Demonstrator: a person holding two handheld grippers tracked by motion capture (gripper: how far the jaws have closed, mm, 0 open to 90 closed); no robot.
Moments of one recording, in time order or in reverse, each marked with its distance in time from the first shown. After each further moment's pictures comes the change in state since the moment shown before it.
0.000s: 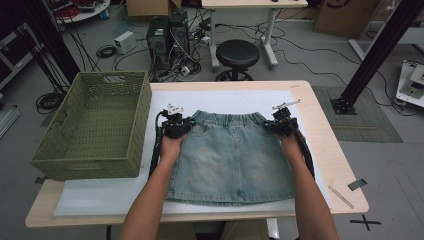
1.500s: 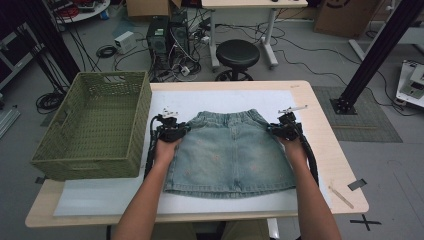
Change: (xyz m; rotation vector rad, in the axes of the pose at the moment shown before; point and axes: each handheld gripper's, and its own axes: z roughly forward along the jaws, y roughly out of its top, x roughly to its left) left arm 0.016 -0.020 -0.004 0.067 -0.038 -0.058; right arm -0.011 -0.021 -0.002 -0.031 0.034 0.068
